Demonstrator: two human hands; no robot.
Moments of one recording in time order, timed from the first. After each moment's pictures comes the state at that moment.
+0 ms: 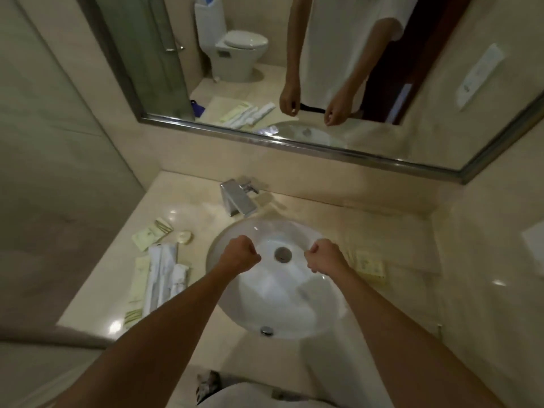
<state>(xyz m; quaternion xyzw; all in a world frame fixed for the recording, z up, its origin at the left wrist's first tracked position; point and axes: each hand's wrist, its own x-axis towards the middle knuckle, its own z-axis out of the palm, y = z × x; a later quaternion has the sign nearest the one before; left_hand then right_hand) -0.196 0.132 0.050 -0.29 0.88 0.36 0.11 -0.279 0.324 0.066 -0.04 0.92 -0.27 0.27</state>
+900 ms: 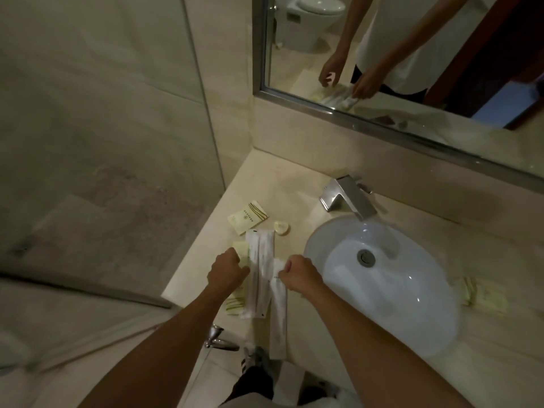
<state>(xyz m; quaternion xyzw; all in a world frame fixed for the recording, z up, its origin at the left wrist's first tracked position) -0.028 -0.101 -0.030 -0.47 0.81 0.34 0.12 -0.136 0.043 -0.001 -0.17 0.90 -0.14 0.39</state>
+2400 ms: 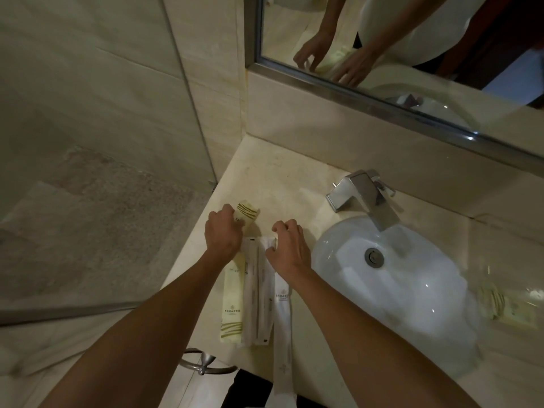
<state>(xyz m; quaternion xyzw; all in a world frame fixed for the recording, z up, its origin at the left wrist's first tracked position) -0.129 -0.172 -0.040 -0.44 0.84 0.31 0.01 -0.182 -0.030 -0.044 -0.28 0.93 -0.17 0.19</state>
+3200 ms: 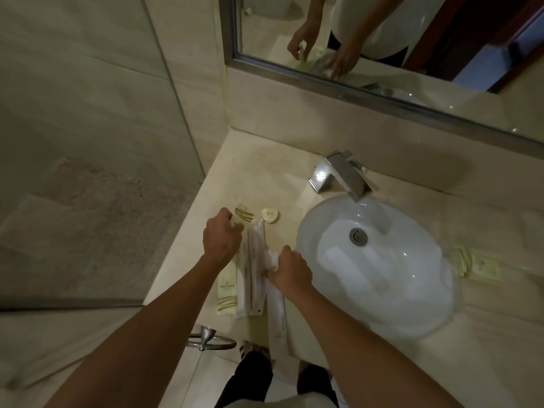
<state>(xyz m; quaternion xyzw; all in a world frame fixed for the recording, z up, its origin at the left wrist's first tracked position) -0.086 -0.126 -0.015 -0.42 0.82 0.39 0.00 -0.117 0.036 -0.048 -0.13 0.94 -0.13 0.30</state>
